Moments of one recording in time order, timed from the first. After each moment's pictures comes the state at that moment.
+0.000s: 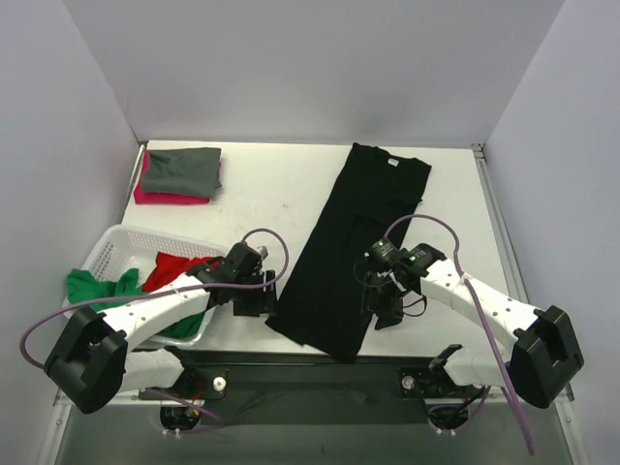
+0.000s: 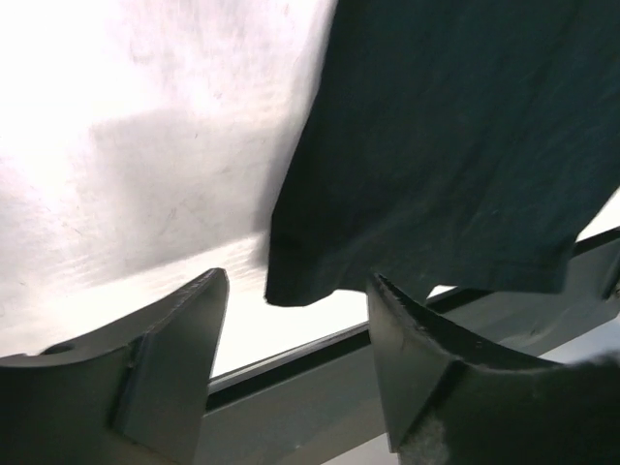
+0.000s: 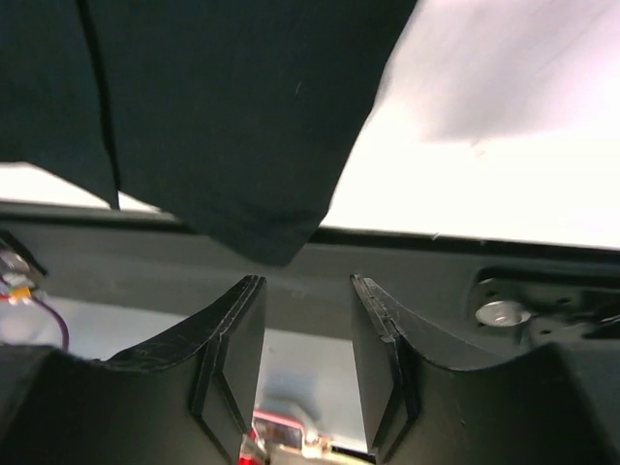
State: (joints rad) left arm -0.67 1.23 0.66 -0.52 0.15 -0.69; right arm 0.64 1.24 0.83 -0.99 -0.16 0.82
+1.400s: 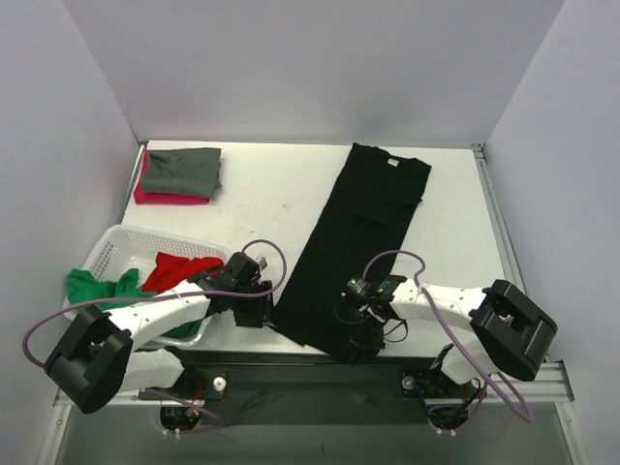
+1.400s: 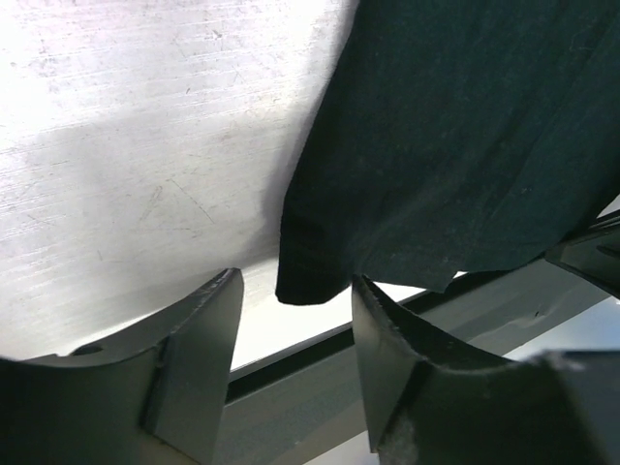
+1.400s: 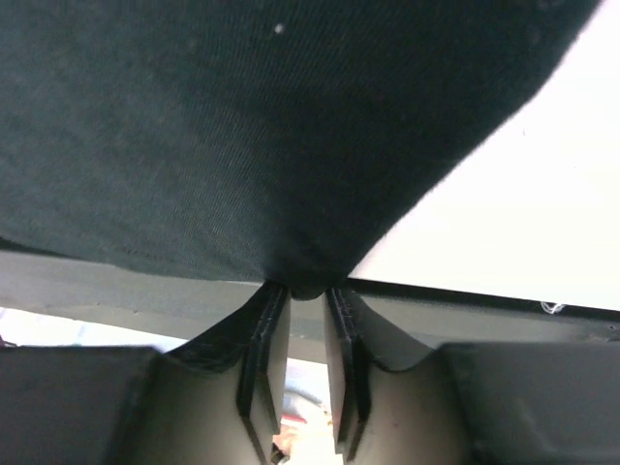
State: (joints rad) left arm -0.67 1.23 0.55 -0.45 0.23 -0.72; right arm 0.90 1.41 0.58 -0.66 -0.27 1.05
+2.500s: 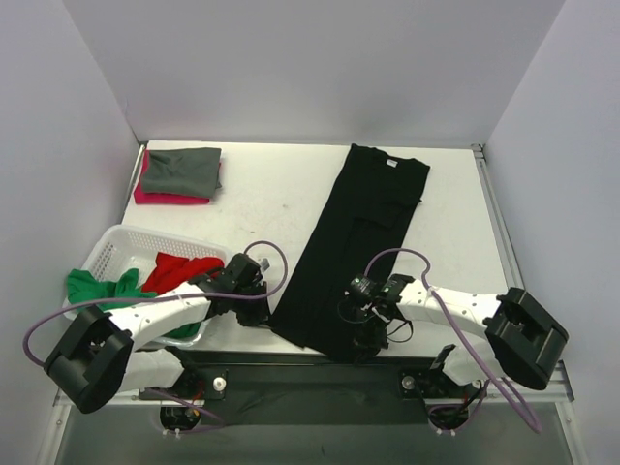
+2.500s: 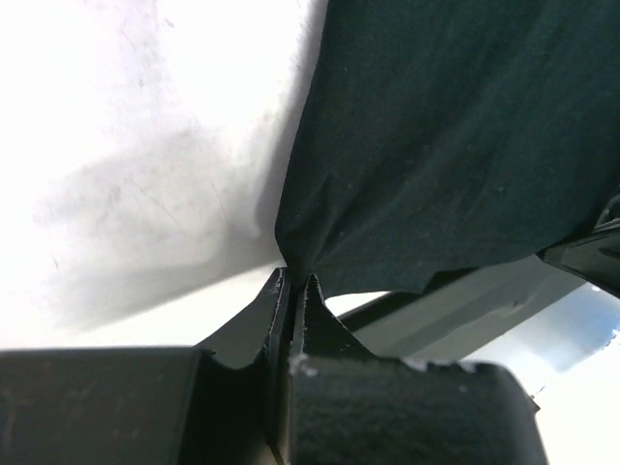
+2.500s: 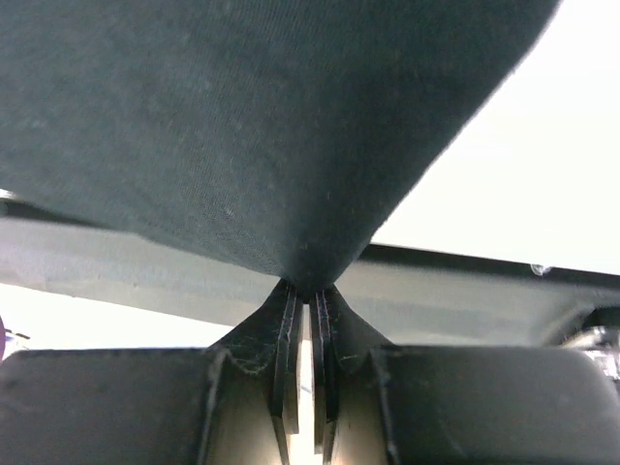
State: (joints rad) left arm -0.69 1.24 0.54 -0.40 0.27 -0.75; right arm 0.90 1.35 0.59 -0.71 -0.28 1.03
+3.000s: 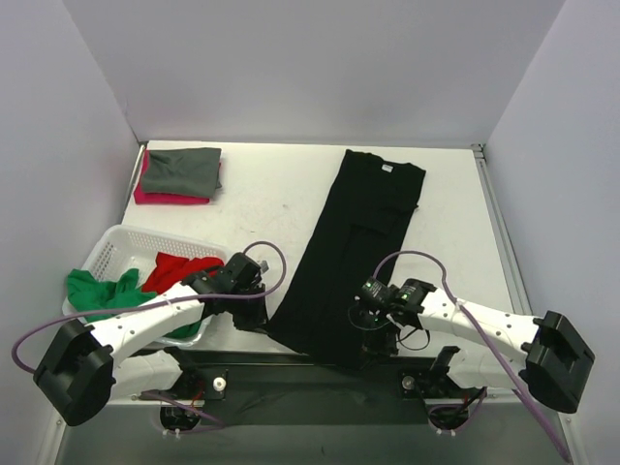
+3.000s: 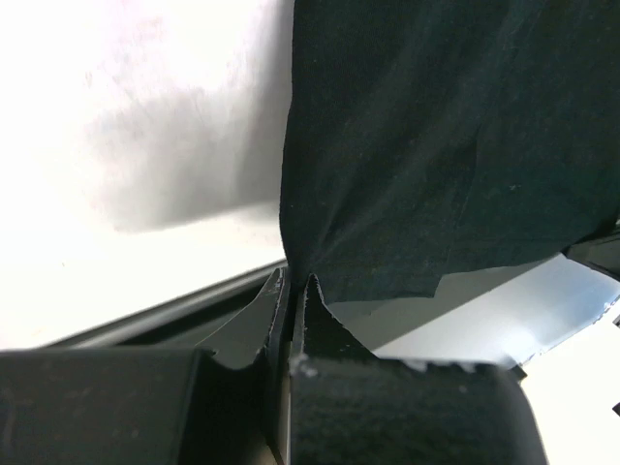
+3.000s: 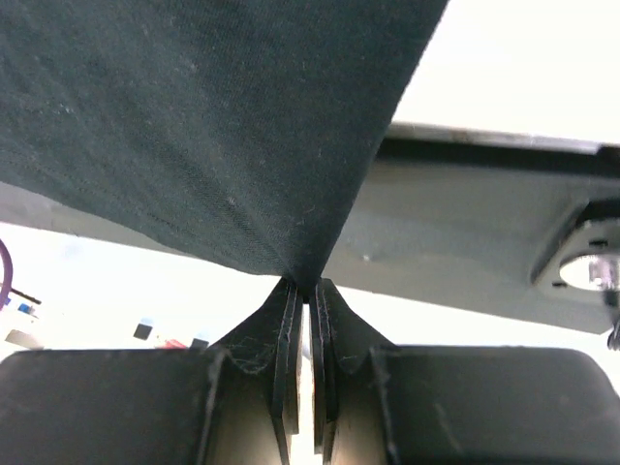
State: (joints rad) left arm -0.73 1.15 0.61 -0.61 0.27 -0.79; right arm 0.93 1.15 0.59 -0.86 -0.31 1.07
